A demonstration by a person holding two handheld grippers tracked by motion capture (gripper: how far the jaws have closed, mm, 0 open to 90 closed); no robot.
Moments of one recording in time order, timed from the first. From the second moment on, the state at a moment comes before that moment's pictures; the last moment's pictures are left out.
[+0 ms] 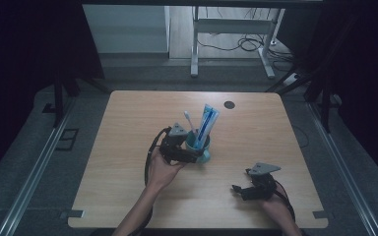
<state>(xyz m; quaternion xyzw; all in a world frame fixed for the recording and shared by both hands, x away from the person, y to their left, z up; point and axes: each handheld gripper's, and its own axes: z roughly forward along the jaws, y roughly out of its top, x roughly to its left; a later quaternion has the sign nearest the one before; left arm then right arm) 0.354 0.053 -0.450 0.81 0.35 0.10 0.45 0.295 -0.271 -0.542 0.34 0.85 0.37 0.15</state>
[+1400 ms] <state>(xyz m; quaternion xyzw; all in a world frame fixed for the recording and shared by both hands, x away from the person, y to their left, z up) 0.318 0.096 -0.476 0.81 0.36 0.10 0.45 0.295 -0.271 -0.542 0.34 0.85 0.37 0.15</state>
